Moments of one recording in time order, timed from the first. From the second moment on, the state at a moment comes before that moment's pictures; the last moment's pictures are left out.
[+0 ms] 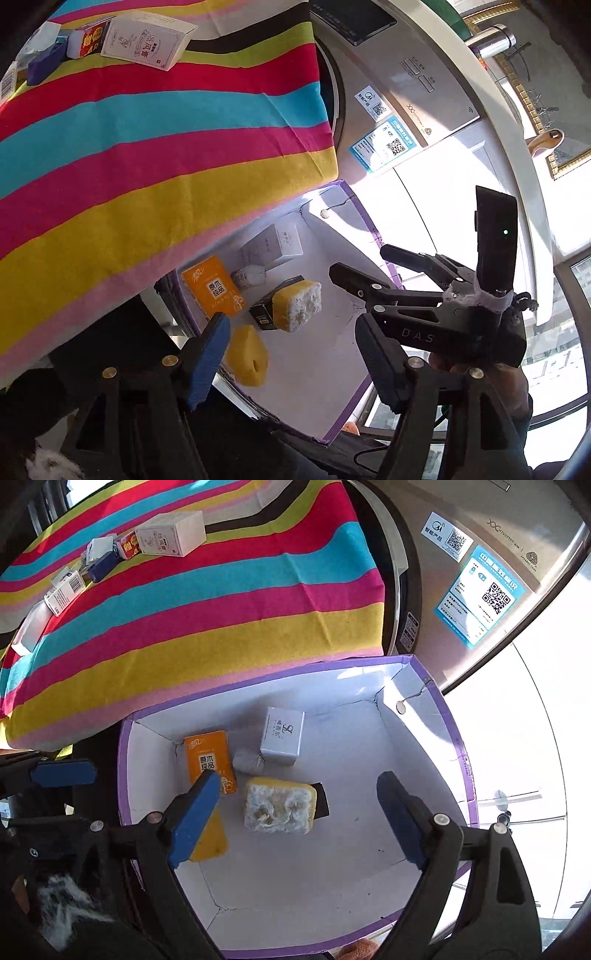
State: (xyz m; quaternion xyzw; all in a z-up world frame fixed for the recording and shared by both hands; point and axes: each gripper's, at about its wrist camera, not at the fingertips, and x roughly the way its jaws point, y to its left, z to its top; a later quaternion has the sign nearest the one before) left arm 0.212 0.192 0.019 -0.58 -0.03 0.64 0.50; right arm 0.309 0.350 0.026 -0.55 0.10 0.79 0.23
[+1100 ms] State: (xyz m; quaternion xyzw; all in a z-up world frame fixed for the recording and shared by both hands) left arm 0.091 -0.006 0.033 -0.43 -0.13 0.86 0.23; right arm 0.200 0.268 0.048 -0.50 0.03 0.85 0.14
